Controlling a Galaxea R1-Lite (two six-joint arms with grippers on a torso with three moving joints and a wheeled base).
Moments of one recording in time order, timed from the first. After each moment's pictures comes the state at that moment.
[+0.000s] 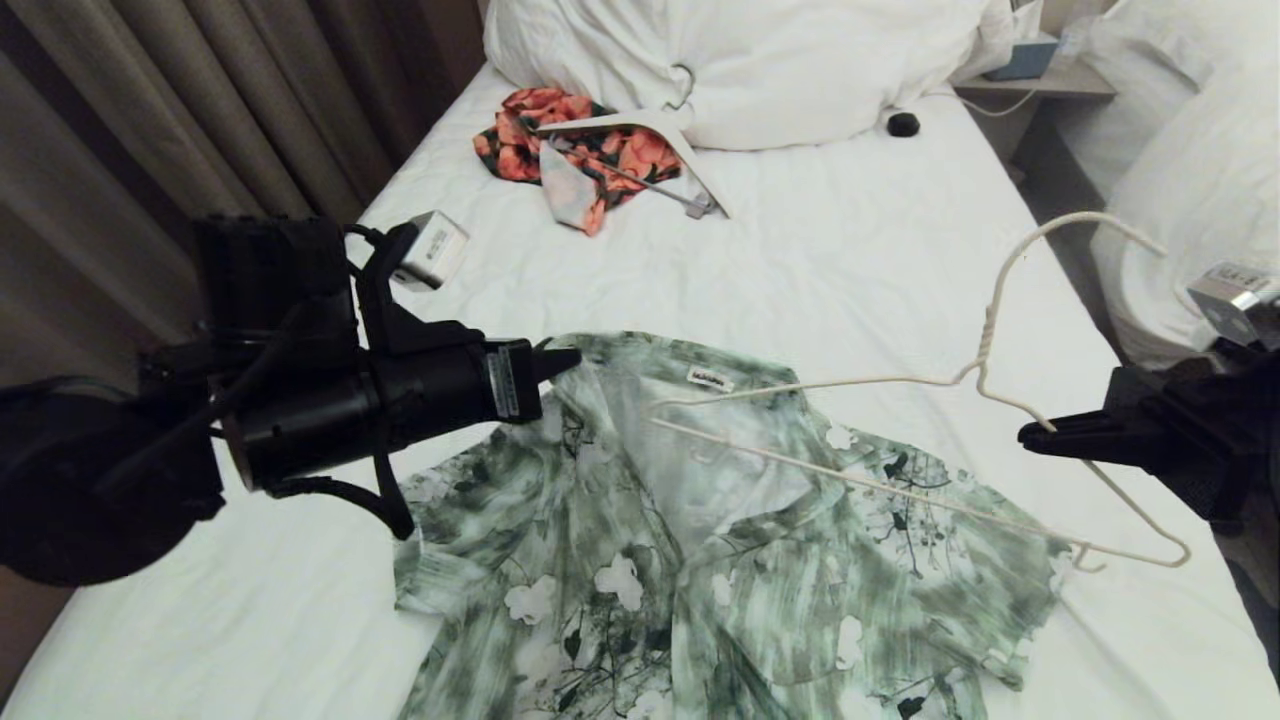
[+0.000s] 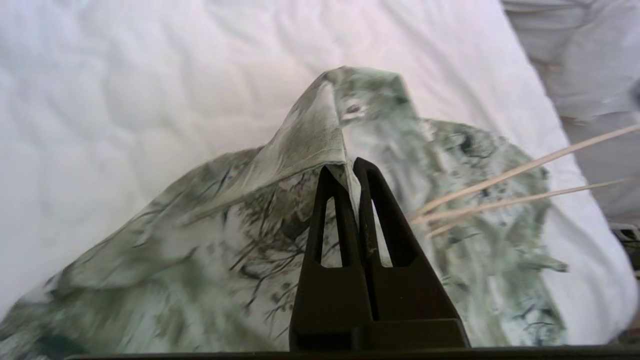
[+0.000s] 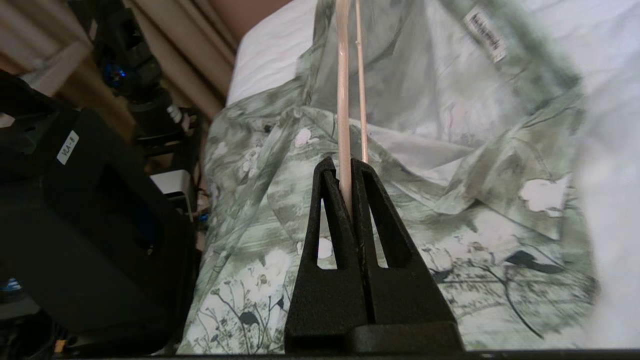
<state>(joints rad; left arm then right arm) -0.49 1.56 -0.92 -0.43 -0.20 -0.17 -0.14 1.77 -1.29 0.73 1.45 -1.14</state>
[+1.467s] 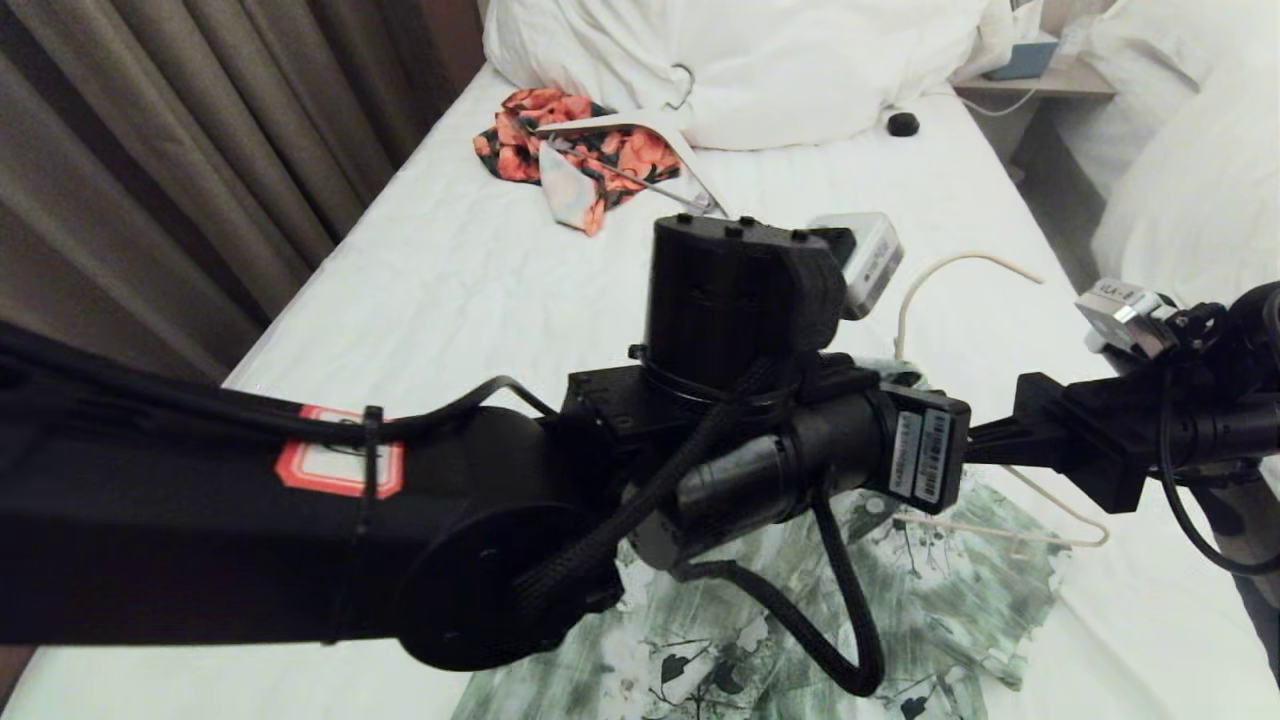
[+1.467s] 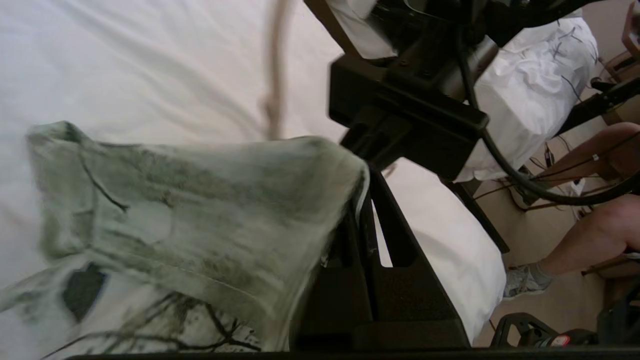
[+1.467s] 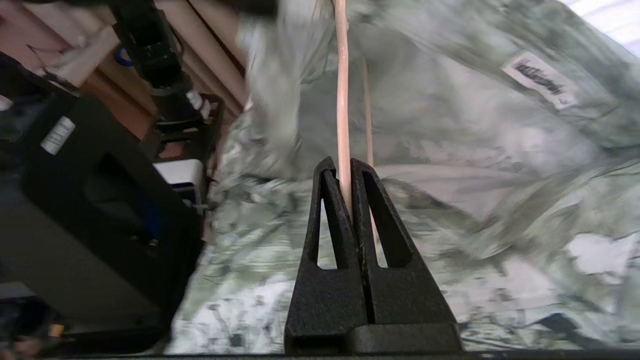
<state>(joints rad) -1.07 1.90 -1.34 -0.42 0.05 -0.17 -0.01 1.89 -1.38 0.71 1.44 -1.14</state>
